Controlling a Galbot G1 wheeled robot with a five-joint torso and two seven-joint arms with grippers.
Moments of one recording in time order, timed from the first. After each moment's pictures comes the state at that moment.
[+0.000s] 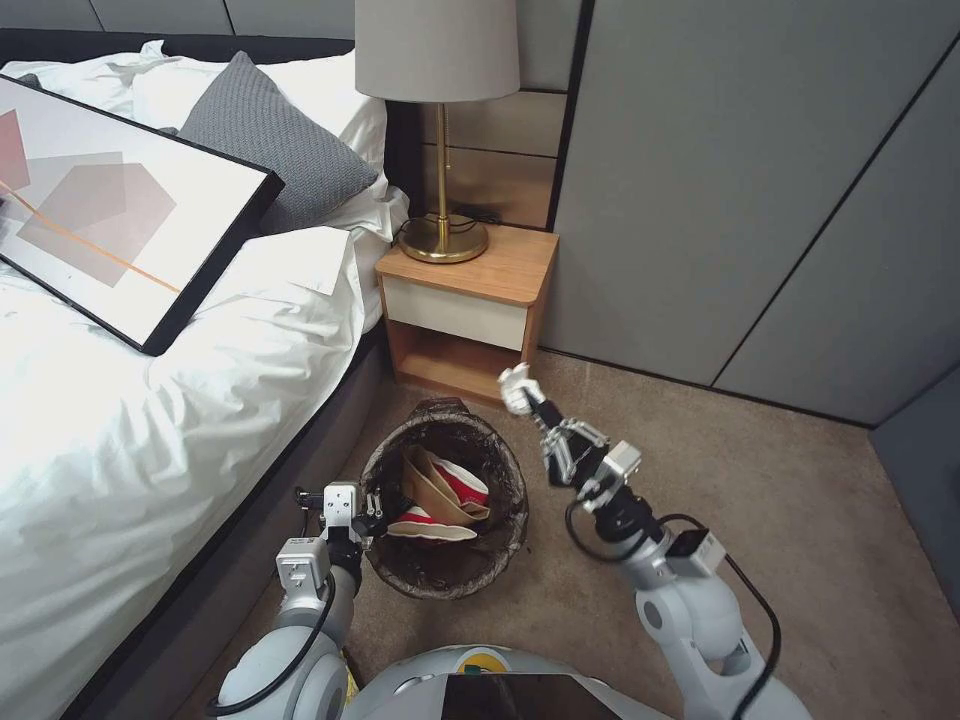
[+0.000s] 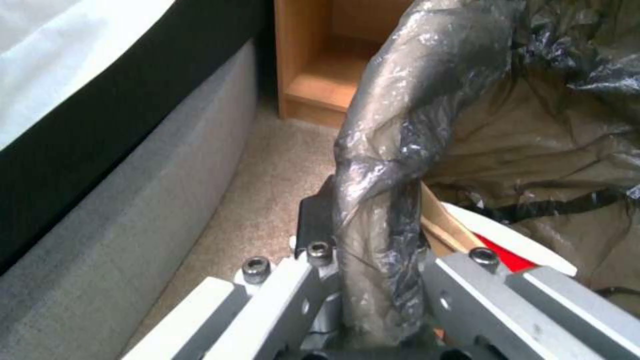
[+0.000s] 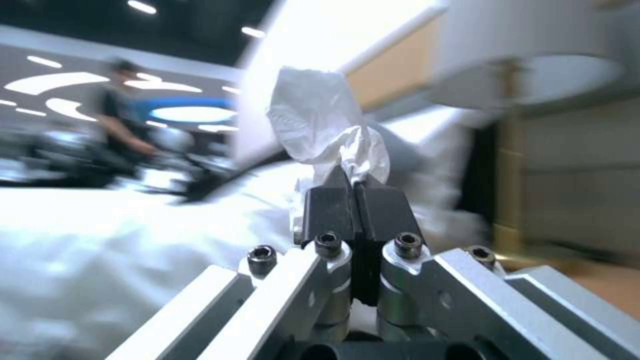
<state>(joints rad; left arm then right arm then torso) 1.80 -1.46 -0.39 -2.38 -0.15 0.45 -0.18 -1.56 1.31 0.43 2.18 0.43 0.36 -0.61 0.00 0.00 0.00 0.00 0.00</state>
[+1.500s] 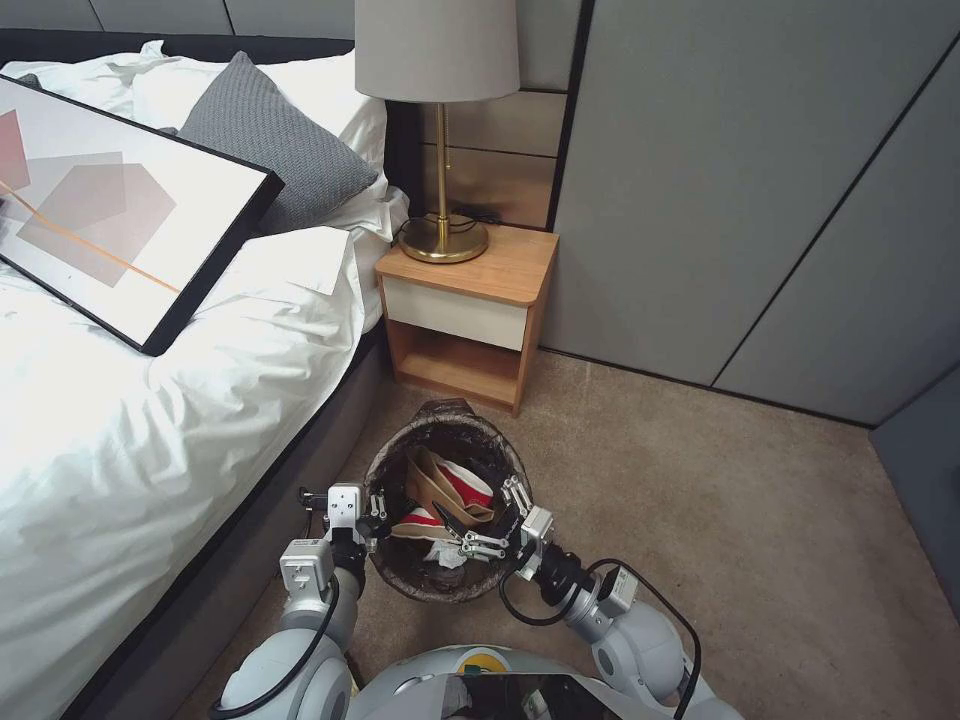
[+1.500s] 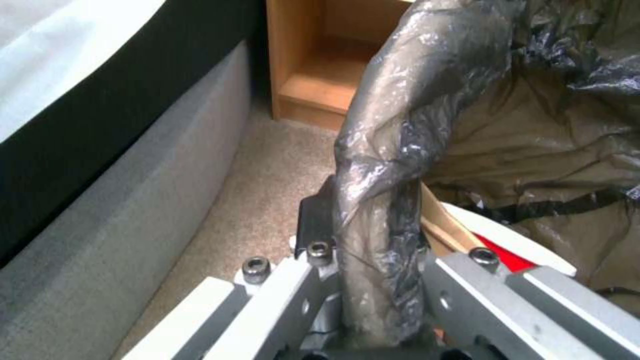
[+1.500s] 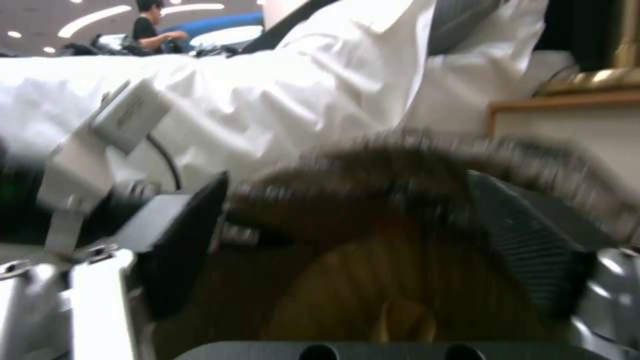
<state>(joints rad) 1.81 -1.47 -0.37 -2.39 -0.13 0.45 -0.18 -1.57 1.28 0.26 1.98 0.32 0.35 -0.57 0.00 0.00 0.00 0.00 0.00</state>
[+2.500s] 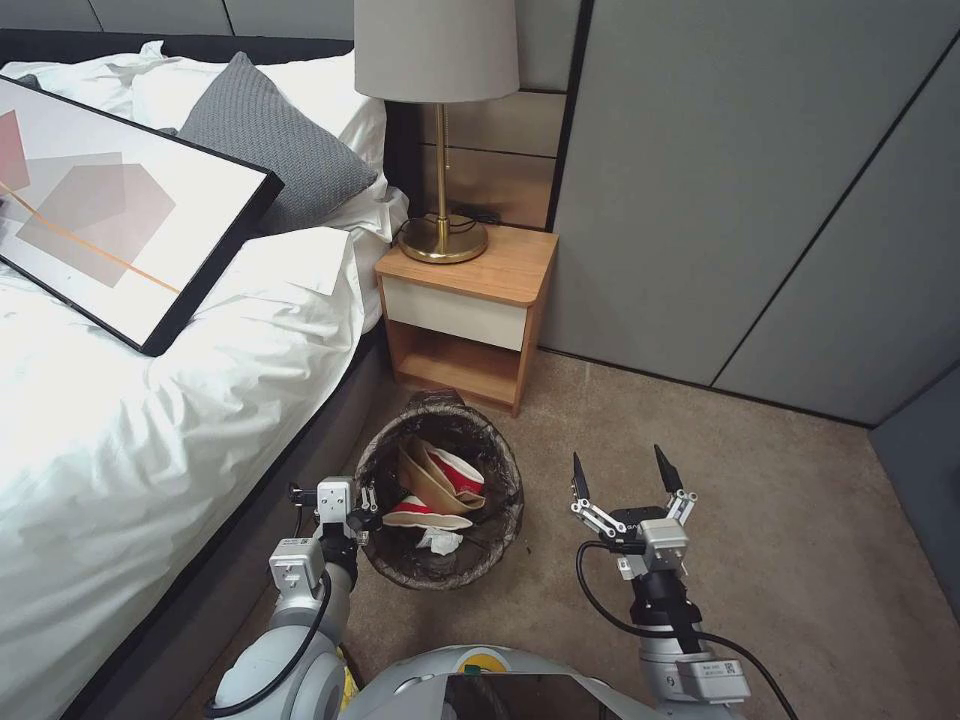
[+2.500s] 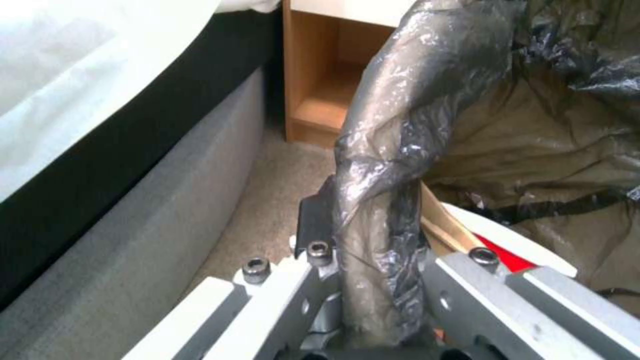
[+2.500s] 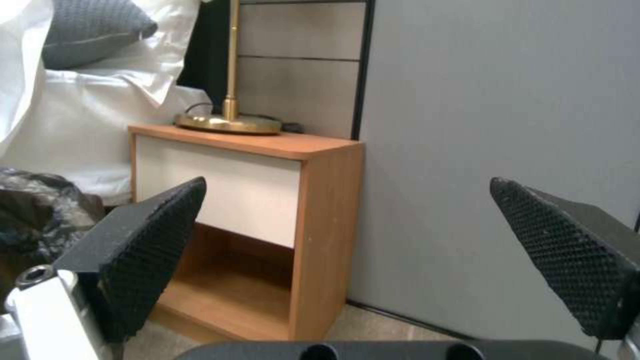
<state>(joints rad) 1.80 -1.47 -0.40 -2.38 -0.14 0.39 -0.18 -1.94 1.46 0.44 2.25 -0.12 0.44 0.13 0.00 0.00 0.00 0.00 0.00</state>
